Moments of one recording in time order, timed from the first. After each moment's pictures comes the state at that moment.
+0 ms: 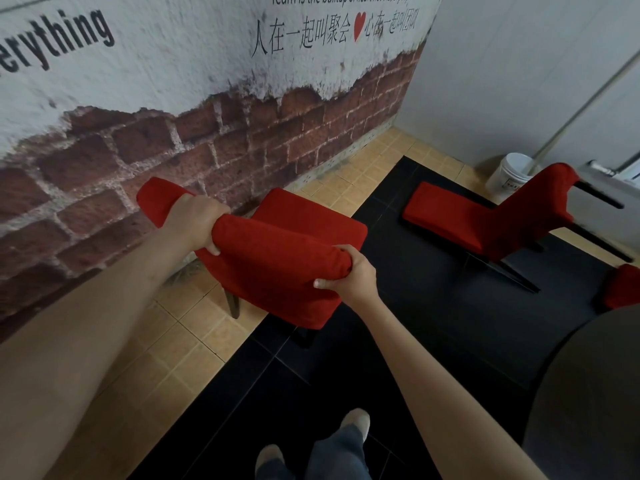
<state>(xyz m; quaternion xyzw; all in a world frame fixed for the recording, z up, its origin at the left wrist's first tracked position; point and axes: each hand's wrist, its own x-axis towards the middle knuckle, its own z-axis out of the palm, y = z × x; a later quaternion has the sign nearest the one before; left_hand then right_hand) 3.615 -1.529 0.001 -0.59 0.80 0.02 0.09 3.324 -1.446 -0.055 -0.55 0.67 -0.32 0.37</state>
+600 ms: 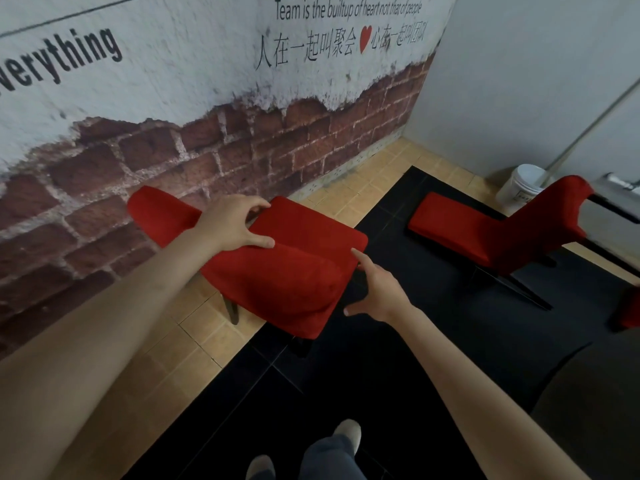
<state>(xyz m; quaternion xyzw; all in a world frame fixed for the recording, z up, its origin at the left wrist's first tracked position) 3.540 -1.524 0.019 -0.60 0.78 0.17 -0.10 3.238 -1.453 -0.039 -0.70 0.63 -0.08 0.31</state>
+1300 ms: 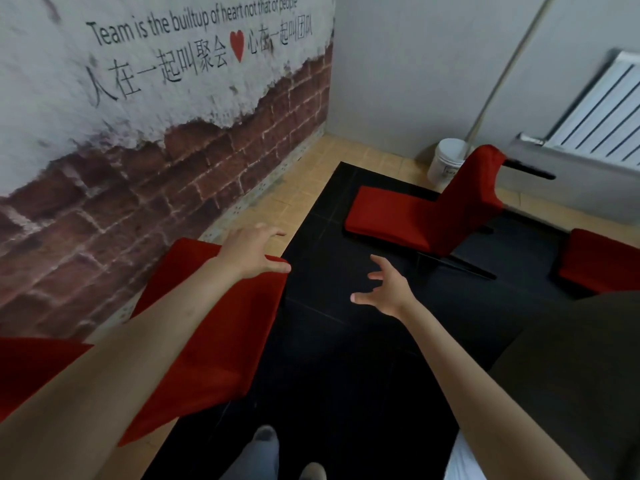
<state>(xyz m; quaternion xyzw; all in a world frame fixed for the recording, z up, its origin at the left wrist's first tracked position) 3.225 -1.655 -0.005 -0.51 0.85 0.16 -0.02 2.959 -1.542 -0.053 -0.47 0.75 -0.24 0.40</state>
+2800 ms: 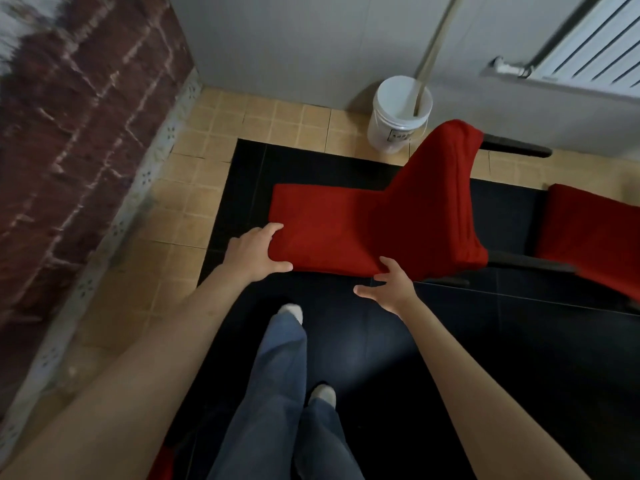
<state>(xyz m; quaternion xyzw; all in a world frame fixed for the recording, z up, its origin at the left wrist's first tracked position) 2.704 -2.220 -0.195 -0.45 0.84 0.30 0.12 2.496 -2.038 -0.206 -0.20 0.83 -0.23 0.47</state>
